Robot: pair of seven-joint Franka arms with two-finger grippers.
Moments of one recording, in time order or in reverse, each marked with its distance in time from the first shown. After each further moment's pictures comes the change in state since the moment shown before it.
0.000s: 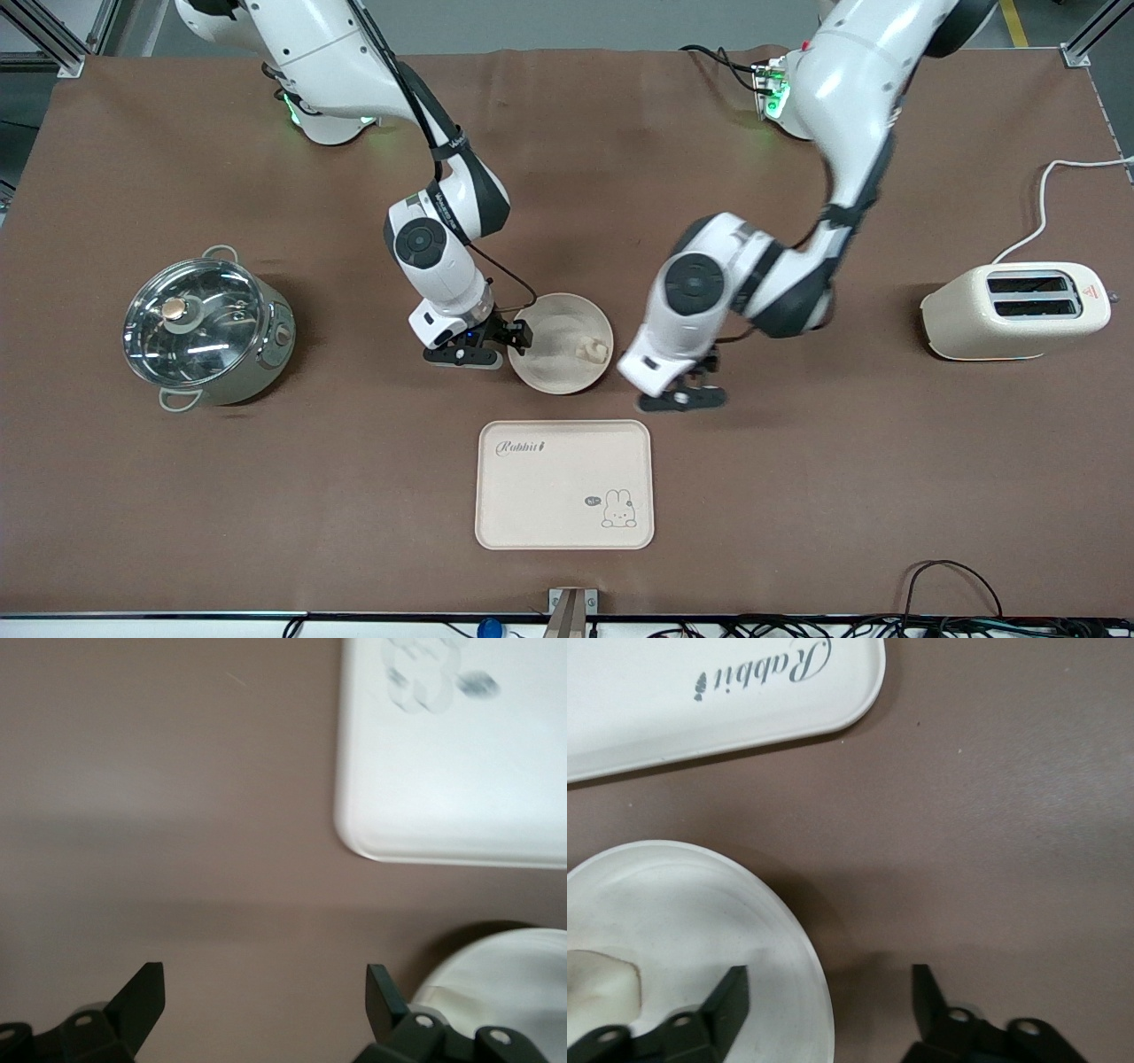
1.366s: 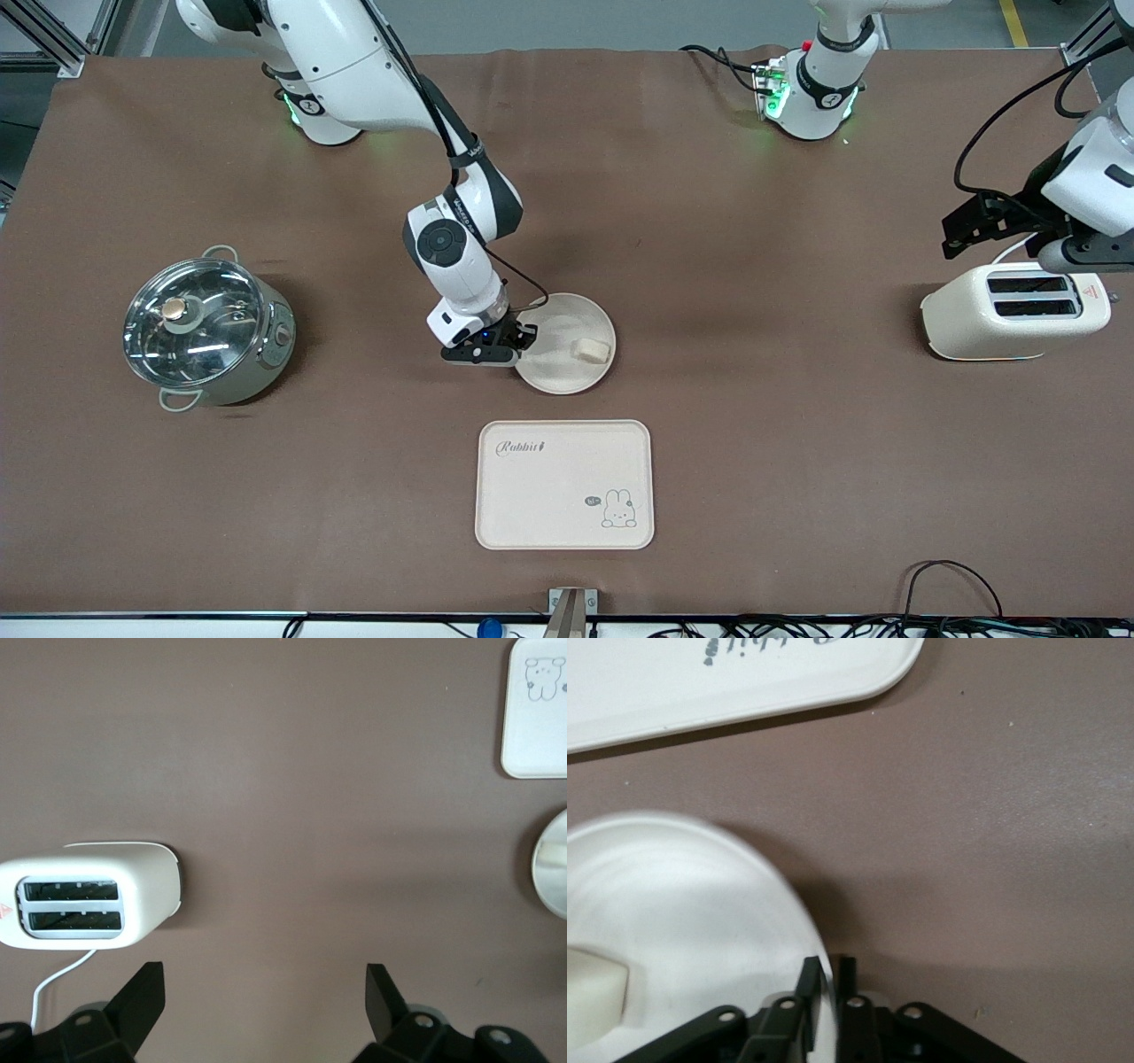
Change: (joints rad) left arm 0.264 -0.617 0.180 -0.158 -0.207 -0.447 0.531; right arm 0.038 0.046 -0.005 0.009 0.000 0.076 0.007
